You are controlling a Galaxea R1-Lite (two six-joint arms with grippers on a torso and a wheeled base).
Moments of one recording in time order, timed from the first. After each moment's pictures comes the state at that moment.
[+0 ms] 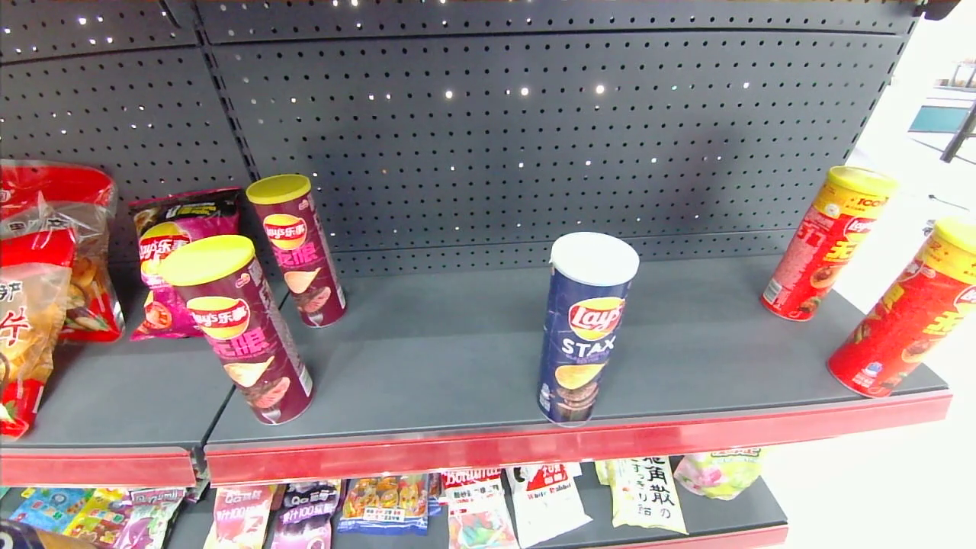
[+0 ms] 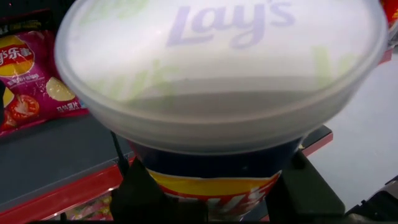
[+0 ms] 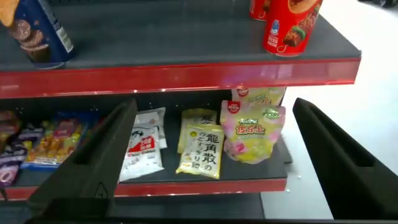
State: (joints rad) left arm -0.11 0.32 -0.43 0.09 -0.35 0.02; right arm 0.06 0.09 0.00 -0.06 -0.01 -0.02
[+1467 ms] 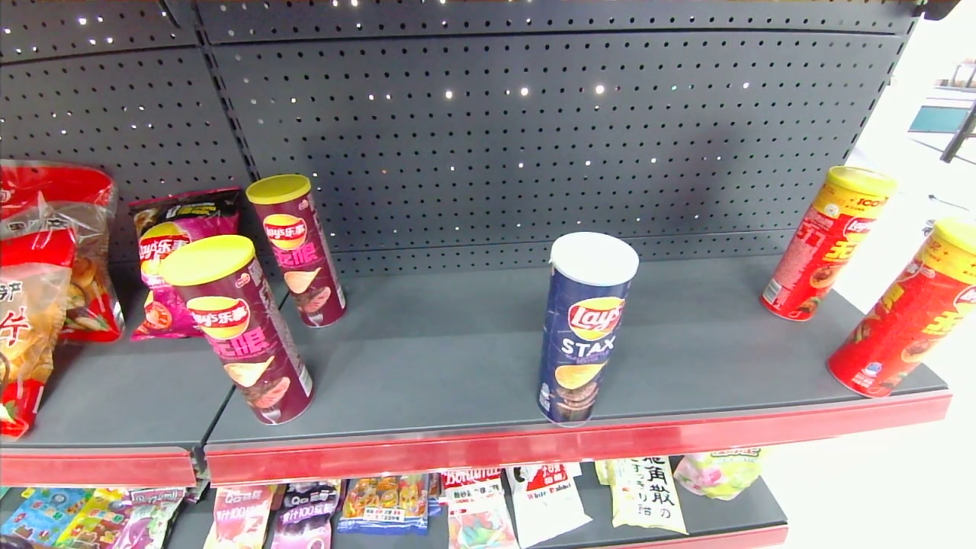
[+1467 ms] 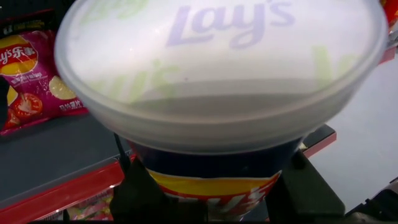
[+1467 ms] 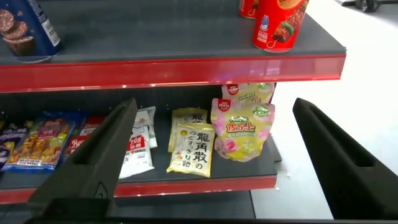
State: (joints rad) left arm -0.10 0.27 -0.41 0.10 -0.35 0.02; right arm 0.00 0.01 0.00 0.00 0.01 -0.01
